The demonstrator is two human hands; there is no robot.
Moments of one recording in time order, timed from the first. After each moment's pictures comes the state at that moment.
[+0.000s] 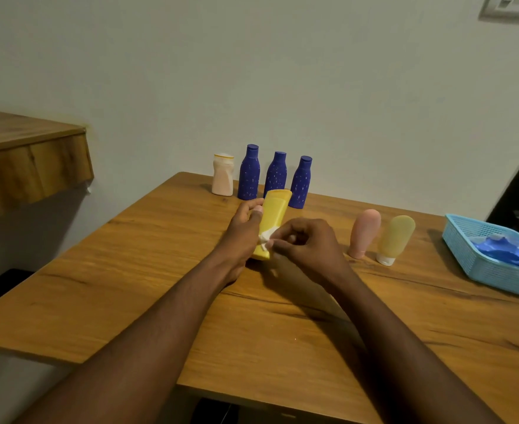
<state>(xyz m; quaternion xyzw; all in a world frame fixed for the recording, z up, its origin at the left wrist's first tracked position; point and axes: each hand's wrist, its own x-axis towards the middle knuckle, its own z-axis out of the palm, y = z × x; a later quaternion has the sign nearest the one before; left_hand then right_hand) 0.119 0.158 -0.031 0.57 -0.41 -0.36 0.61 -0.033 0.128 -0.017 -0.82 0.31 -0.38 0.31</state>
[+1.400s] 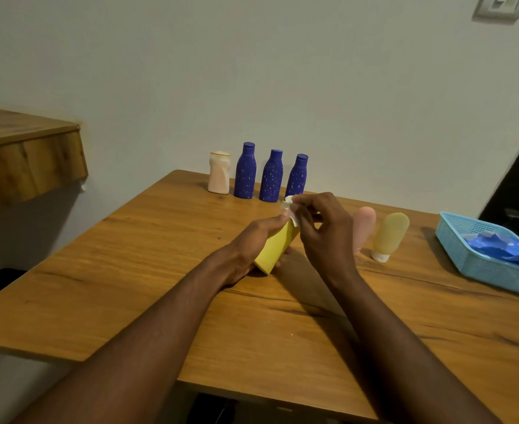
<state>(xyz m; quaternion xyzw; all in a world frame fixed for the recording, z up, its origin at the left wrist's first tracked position) 0.108 0.168 -0.028 0.51 -0.46 -0.53 0.50 -0.038 0.118 -0.016 -0.77 0.27 -0.56 0.12</state>
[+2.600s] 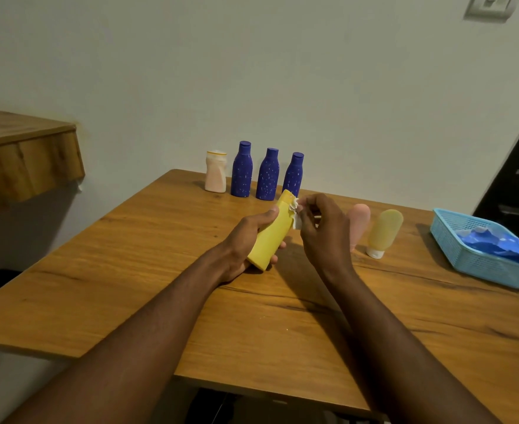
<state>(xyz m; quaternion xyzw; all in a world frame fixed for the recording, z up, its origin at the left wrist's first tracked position) 0.105 0.173 -0.023 0.49 -0.41 -0.54 0.55 -0.041 0.112 -0.022 -0.75 0.33 -0.56 0.15</state>
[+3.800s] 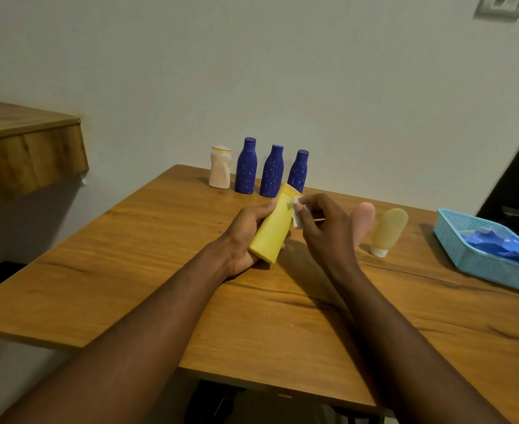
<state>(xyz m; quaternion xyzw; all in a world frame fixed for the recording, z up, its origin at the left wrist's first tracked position) 0.107 0.175 -0.019 0.43 -0.34 -0.59 0.60 -0.041 0.112 -0.024 -0.76 0.34 -0.53 0.18</state>
